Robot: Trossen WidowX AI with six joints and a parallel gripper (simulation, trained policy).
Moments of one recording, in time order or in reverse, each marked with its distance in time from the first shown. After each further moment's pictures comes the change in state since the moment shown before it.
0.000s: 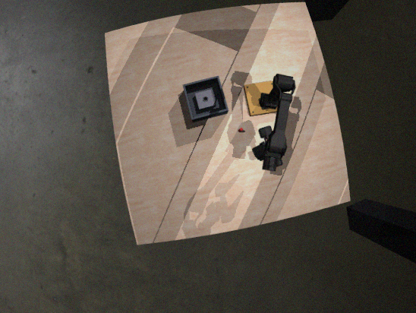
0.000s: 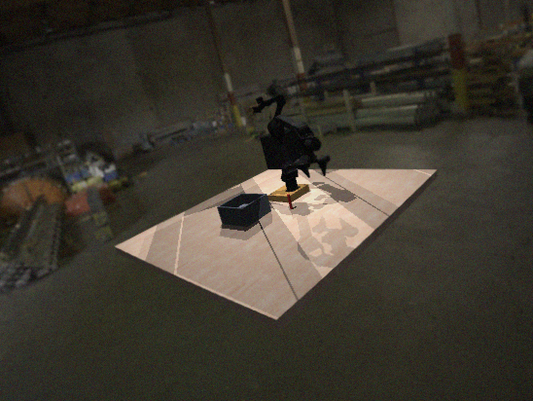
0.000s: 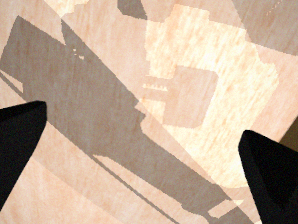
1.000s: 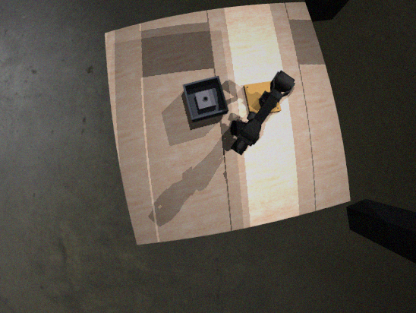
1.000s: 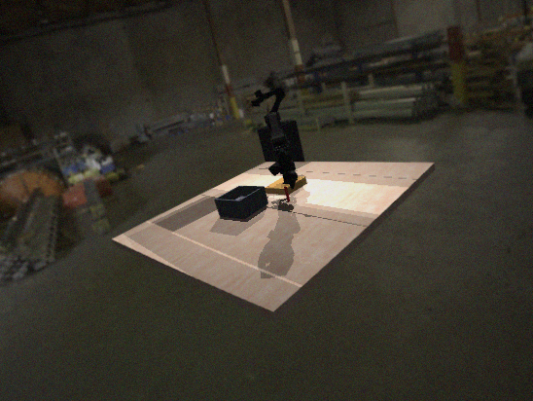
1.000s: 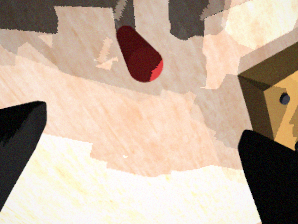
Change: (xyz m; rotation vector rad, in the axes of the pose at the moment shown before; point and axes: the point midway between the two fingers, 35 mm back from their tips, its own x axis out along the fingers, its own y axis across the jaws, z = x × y) arm 0.036 -0.113 0.081 0.768 -0.112 -0.147
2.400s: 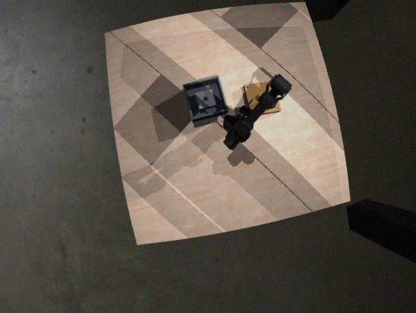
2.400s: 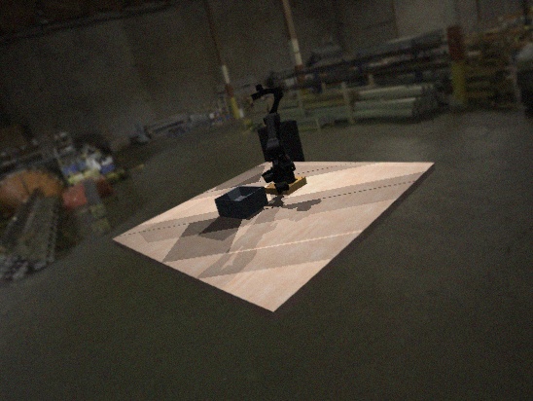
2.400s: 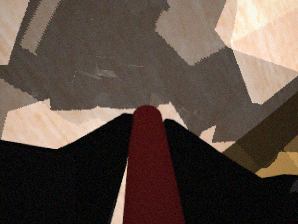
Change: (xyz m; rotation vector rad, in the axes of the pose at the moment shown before) arm 0.038 -0.016 0.055 0.036 -0.178 -0.114
